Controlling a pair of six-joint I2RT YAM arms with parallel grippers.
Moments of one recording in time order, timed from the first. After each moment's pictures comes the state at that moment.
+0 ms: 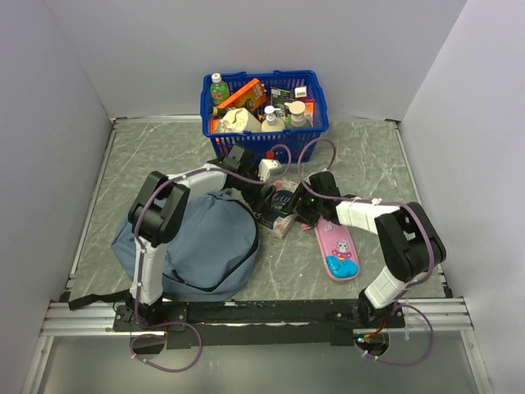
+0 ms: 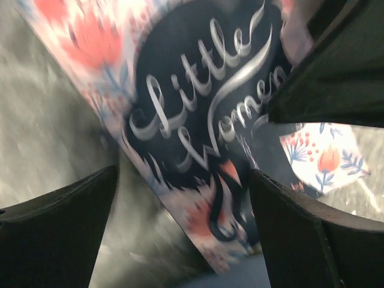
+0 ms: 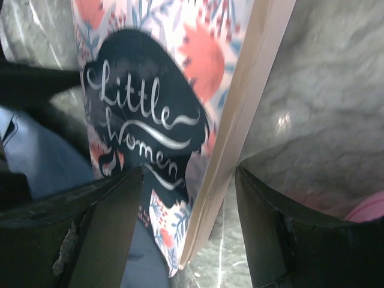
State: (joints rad) left arm -0.54 2.11 1.48 -0.33 0.61 0.32; right arm 0.40 1.63 0.78 -0.03 -0.16 0.94
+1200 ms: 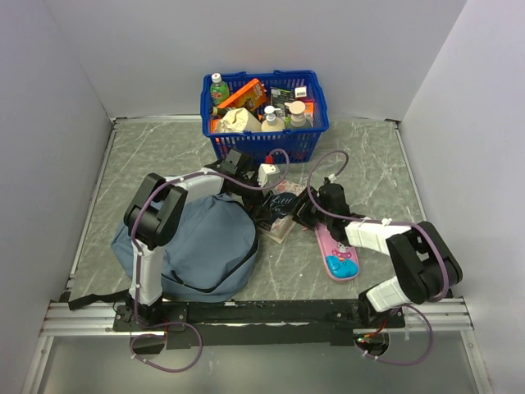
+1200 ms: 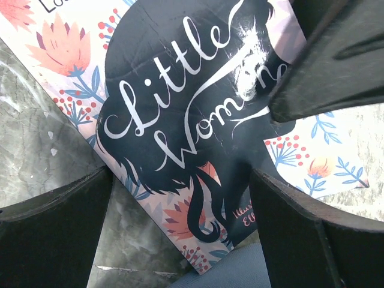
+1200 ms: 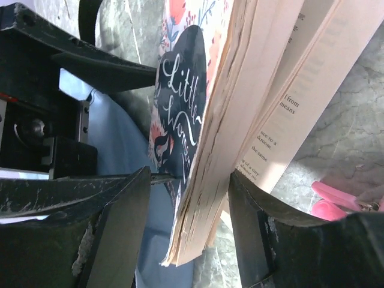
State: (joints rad) left arm -0.55 2.05 1.37 -0.26 0.75 0.35; right arm 0.42 1.45 0.54 0.32 -0.22 1.05
